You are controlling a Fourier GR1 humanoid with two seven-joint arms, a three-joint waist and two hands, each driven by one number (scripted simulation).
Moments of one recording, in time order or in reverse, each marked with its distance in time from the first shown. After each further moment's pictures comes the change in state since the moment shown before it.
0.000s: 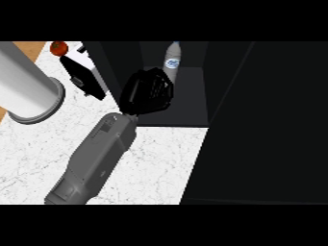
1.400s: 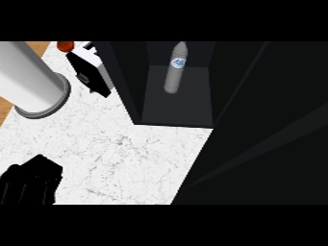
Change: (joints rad) left arm 1.030 0.390 0.023 -1.112 0.186 -0.077 0.161; right arm -0.410 0.181 0.074 0.063 0.006 0.128 0.358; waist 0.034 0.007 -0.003
